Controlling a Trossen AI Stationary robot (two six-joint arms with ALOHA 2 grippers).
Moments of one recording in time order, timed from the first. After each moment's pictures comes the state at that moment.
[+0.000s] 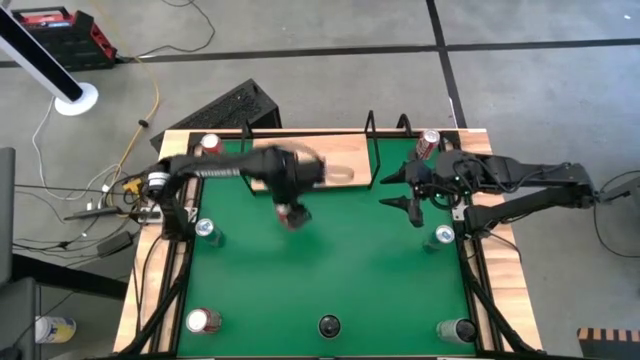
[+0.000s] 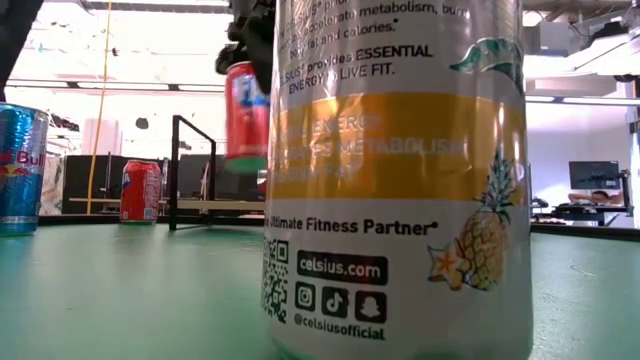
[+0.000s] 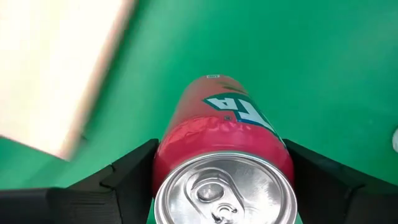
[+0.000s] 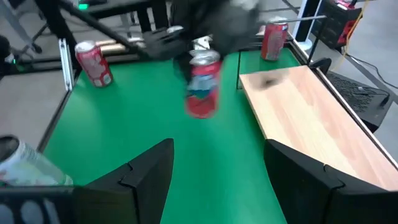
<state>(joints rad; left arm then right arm) 0.17 1.82 1.83 -1.34 0.04 -0.41 0.01 0.94 1.05 -0.53 0.08 0.11</state>
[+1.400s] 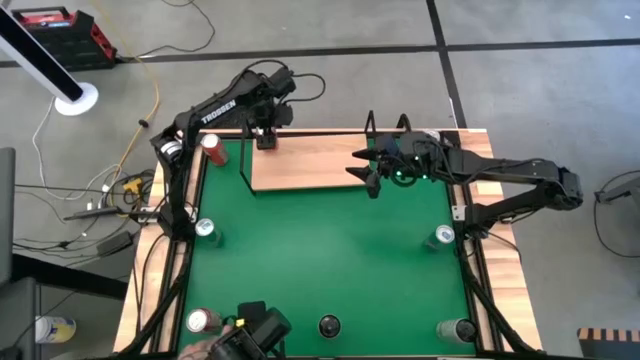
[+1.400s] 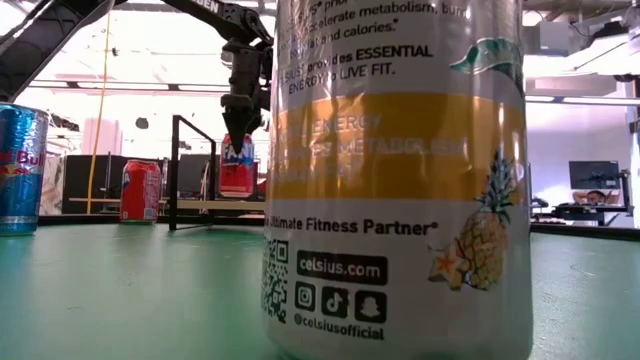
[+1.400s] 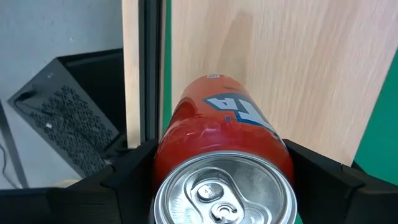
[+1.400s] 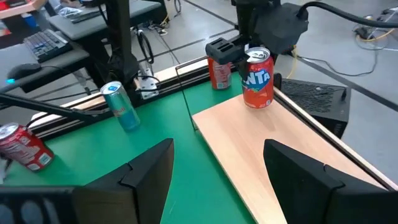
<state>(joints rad) 0.76 1.98 1.94 -1.33 -0.12 0.66 -0.21 1.18 1.05 -0.19 0.07 0.23</state>
